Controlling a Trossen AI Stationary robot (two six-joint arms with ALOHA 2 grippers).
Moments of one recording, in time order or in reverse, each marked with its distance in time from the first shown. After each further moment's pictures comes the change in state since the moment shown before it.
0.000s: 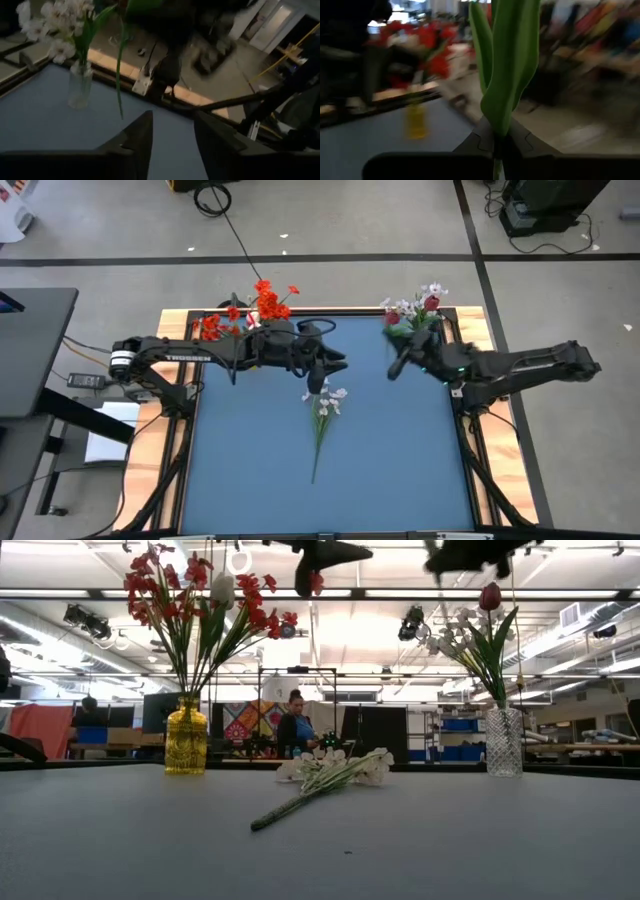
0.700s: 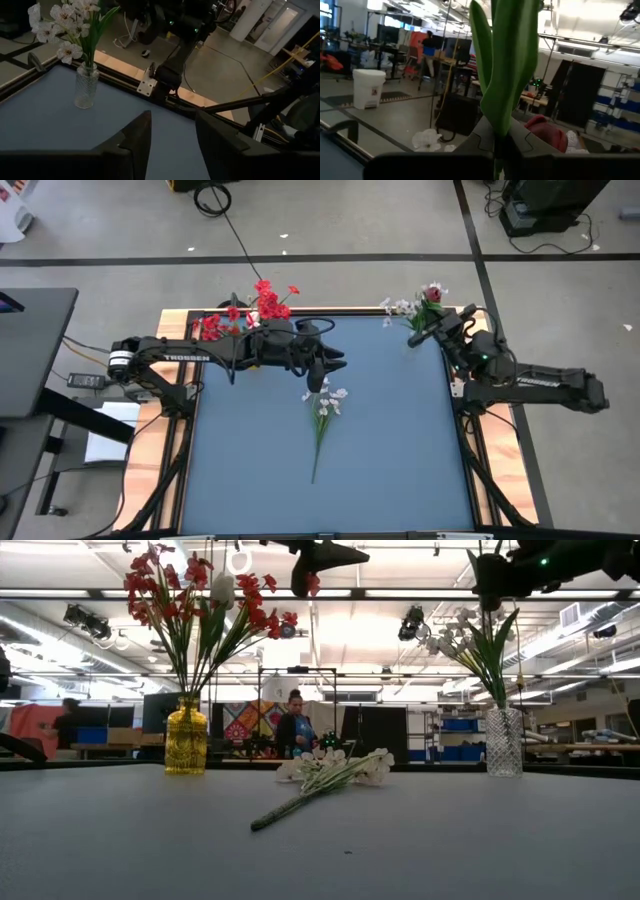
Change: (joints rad) left arm 0.000 -0.012 -0.001 -0.016 -0.027 0.004; right arm -0.347 -0.288 -0.309 0.393 0.006 -0.408
